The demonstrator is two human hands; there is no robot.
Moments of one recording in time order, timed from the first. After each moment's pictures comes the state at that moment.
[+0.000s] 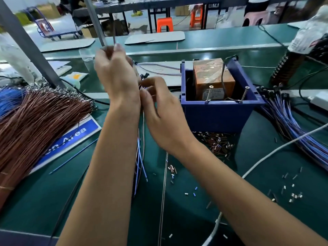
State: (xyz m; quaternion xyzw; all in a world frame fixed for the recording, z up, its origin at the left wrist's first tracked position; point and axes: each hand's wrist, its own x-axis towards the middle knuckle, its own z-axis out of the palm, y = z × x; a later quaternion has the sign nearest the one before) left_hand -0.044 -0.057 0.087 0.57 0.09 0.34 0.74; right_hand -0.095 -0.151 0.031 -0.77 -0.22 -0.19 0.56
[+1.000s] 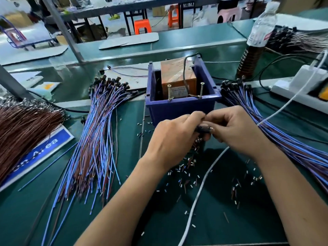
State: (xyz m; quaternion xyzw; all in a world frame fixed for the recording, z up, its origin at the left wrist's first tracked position) left_hand -0.110 -0.166 -0.006 0.89 -0.35 0.19 0.23; right_hand -0.113 -0.361 -0.010 -0.79 -0.19 -0.03 0.58
